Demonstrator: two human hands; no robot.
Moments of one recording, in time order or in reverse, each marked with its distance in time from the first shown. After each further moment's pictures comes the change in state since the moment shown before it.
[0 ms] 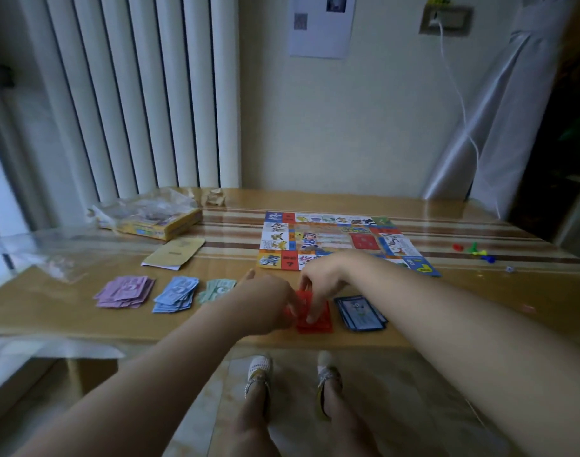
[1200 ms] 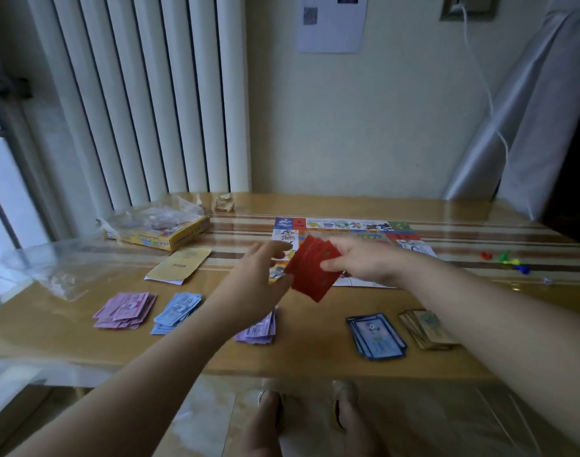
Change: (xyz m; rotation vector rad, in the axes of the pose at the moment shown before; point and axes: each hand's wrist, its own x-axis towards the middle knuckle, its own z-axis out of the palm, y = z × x) left_hand 0.010 -0.025 -0.011 -0.635 0.512 -0.092; right_hand -0.004 0.047 -0.011 0.790 0.329 -0.247
